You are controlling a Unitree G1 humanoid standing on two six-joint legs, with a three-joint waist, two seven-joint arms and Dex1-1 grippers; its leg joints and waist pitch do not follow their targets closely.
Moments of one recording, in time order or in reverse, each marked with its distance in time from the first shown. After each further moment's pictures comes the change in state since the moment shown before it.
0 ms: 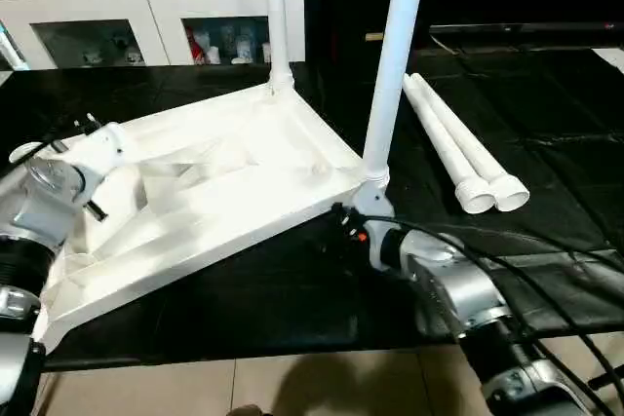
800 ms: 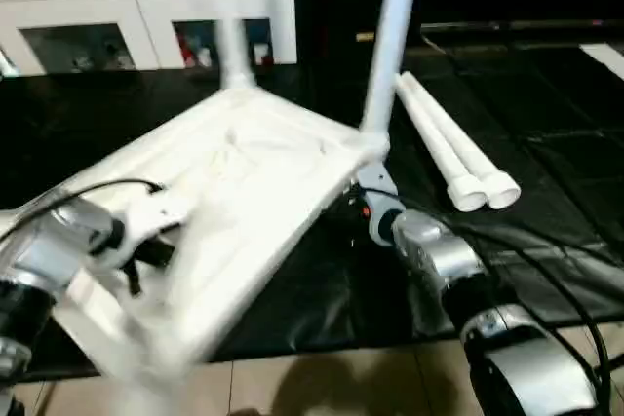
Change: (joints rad) left arm 0.212 0.026 -0.103 -0.386 -0.310 0.013 -0.756; right arm -0.244 0.071 -0.104 0.441 -0.033 -0.121 -0.232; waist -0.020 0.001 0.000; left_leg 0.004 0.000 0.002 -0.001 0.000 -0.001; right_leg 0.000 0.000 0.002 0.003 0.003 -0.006
